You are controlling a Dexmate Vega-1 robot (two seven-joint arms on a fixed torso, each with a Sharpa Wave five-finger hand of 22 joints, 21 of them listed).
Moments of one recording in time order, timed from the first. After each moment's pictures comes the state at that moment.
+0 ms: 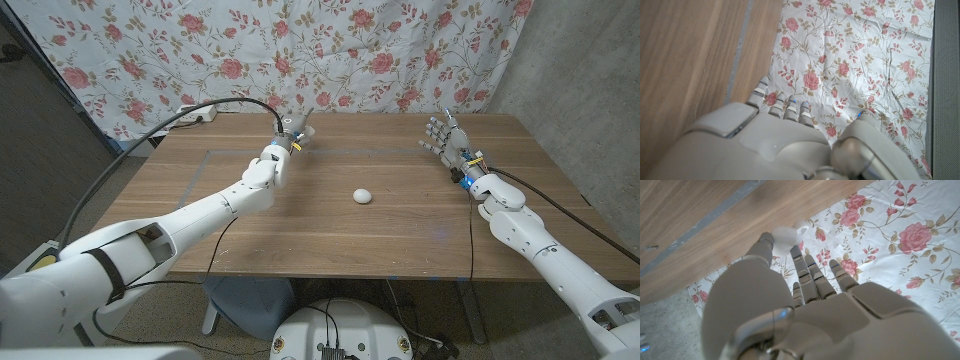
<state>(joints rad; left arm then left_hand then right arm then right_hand) 0.41 0.53 0.98 -1.39 0.71 0.50 0.29 1.12 0.12 0.36 -0.17 0.21 0.00 -0.08 0.18 0.19 0.73 -0.08 0.56 0.48 0.39 -0.18 0.32 0.32 0.19 0.09 0.20 0.17 -0.86 -0.59 -0.29 -1.31 0.79 0.28 0.21 0.26 0.03 0.08 -0.06 0.19 0.02 -0.03 0.20 0.19 0.02 0.05 0.21 0.21 -0.06 0.05 0.22 0.24 0.13 0.21 0.20 0.17</state>
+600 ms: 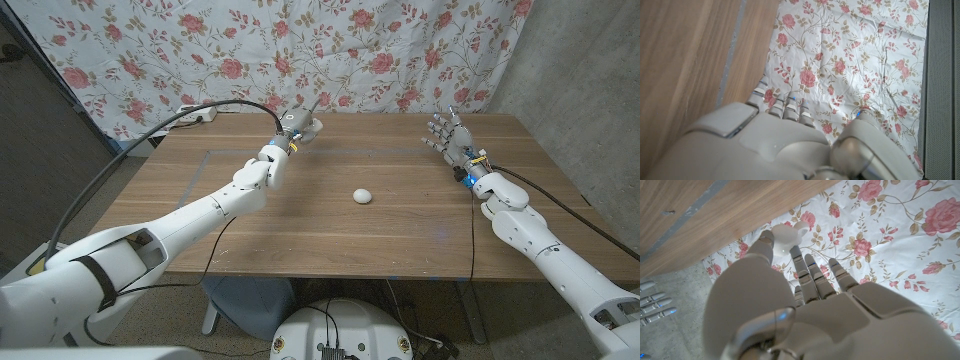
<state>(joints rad) 0.45 0.57 0.91 -1.43 0.69 0.33 0.37 1.14 0.13 0.34 -0.17 0.21 -0.01 -0.06 0.18 0.19 0.72 -0.08 0.57 0.48 0.39 -0.18 0.33 0.34 0.20 0.08 0.20 0.17 -0.86 -0.60 -0.27 -1.31 0.79 0.30 0.22 0.27 0.04 0.08 -0.07 0.19 0.01 -0.04 0.19 0.19 0.07 0.08 0.23 0.22 -0.06 0.05 0.22 0.24 0.13 0.21 0.20 0.17</state>
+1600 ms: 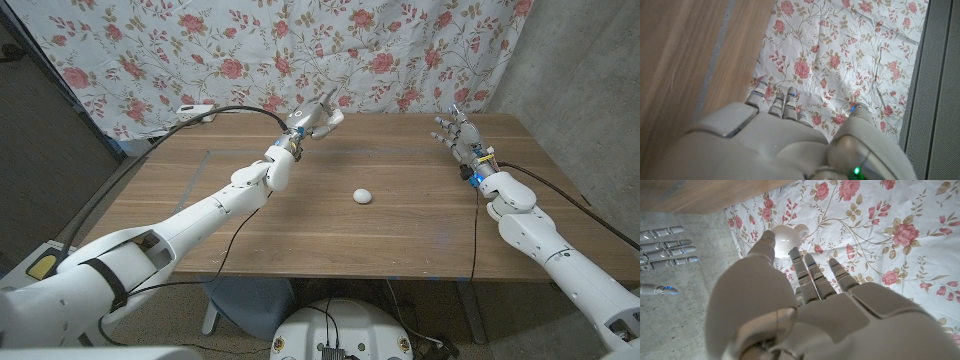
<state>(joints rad) 0.46 0.50 0.85 -1.32 0.59 -0.01 0.52 1.16 0.15 0.33 -0.16 0.19 -0.05 -0.09 0.18 0.19 0.70 -0.10 0.58 0.48 0.39 -0.18 0.33 0.37 0.20 0.09 0.20 0.18 -0.91 -0.64 -0.25 -1.39 0.72 0.34 0.12 0.33 0.10 0.12 -0.12 0.19 -0.16 -0.01 0.19 0.19 0.14 0.11 0.26 0.24 -0.05 0.06 0.23 0.24 0.13 0.21 0.20 0.17</state>
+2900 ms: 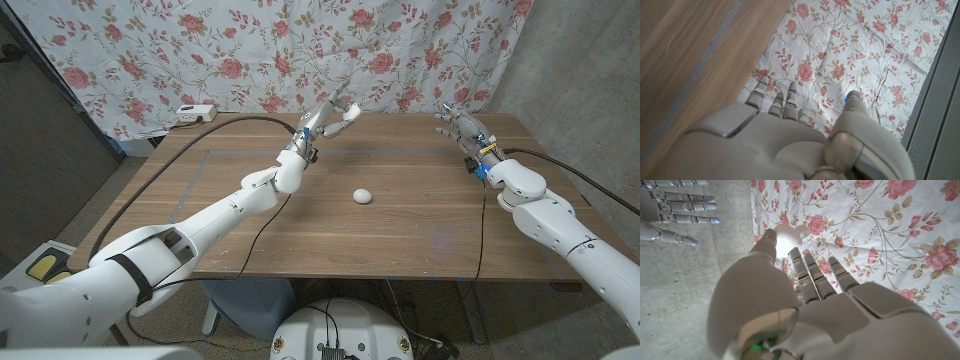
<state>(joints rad) 0.45 0.38 0.83 -1.15 0.43 -0.31 0.59 1.19 0.15 0.32 -0.17 0.18 -0.04 -0.08 0.19 0.19 0.70 -0.10 0.59 0.48 0.39 -0.18 0.35 0.41 0.22 0.08 0.21 0.18 -0.93 -0.77 -0.26 -1.55 0.59 0.20 -0.01 0.47 0.13 0.20 -0.17 0.20 -0.17 -0.03 0.20 0.19 0.23 0.08 0.28 0.26 -0.05 0.06 0.23 0.23 0.12 0.21 0.19 0.17</state>
